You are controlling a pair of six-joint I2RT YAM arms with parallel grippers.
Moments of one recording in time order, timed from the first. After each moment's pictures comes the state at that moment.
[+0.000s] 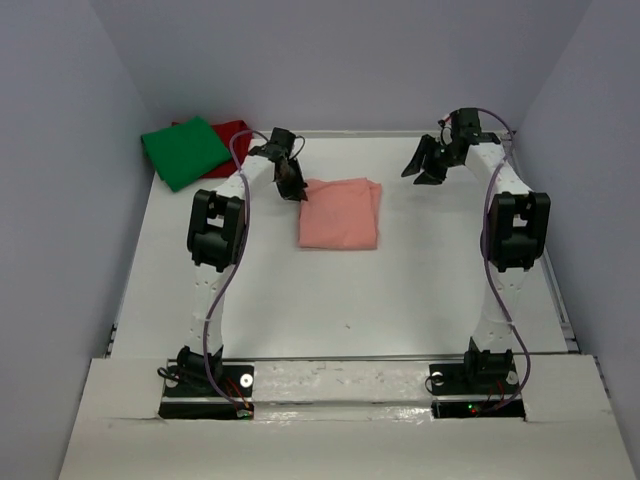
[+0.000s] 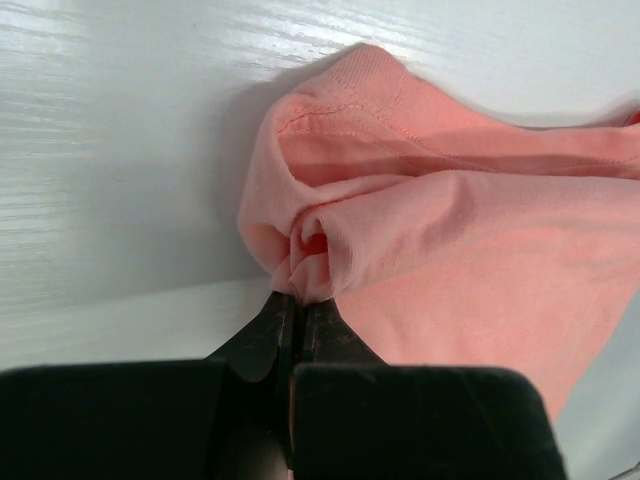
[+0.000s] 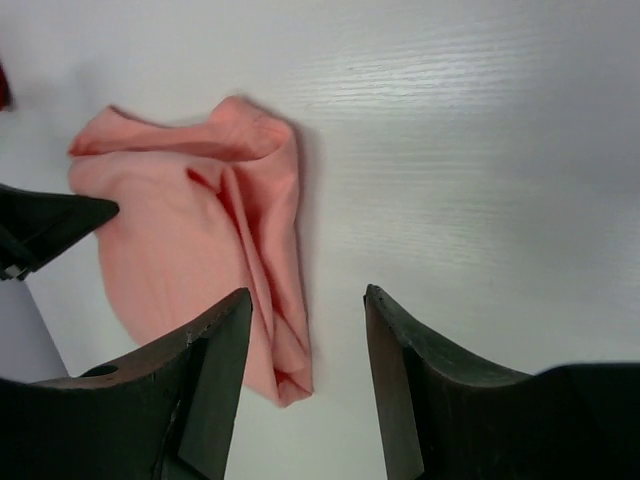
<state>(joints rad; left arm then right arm) -0.32 2.33 1.94 -0.66 0.20 -0.61 0.01 2.22 1.94 -0.72 -0.47 0.41</state>
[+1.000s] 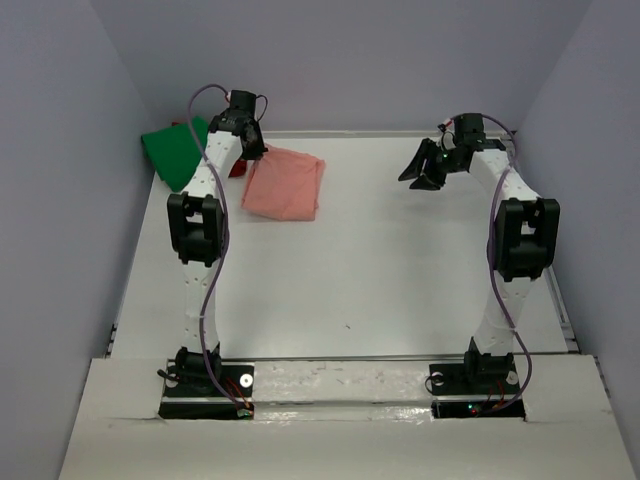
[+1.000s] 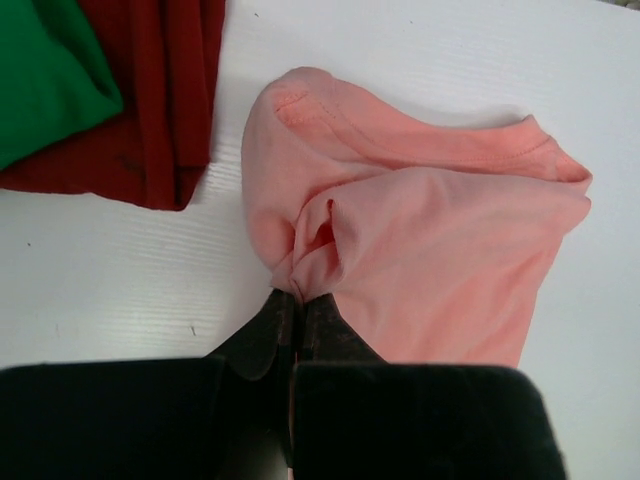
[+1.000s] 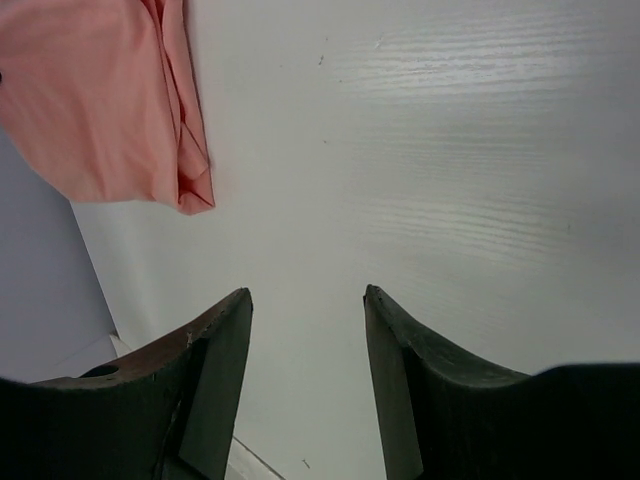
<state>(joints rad) -0.17 2.34 2.29 -0.81 -0.07 -0.35 0.01 2.06 1.78 -0.67 -0.60 0.44</state>
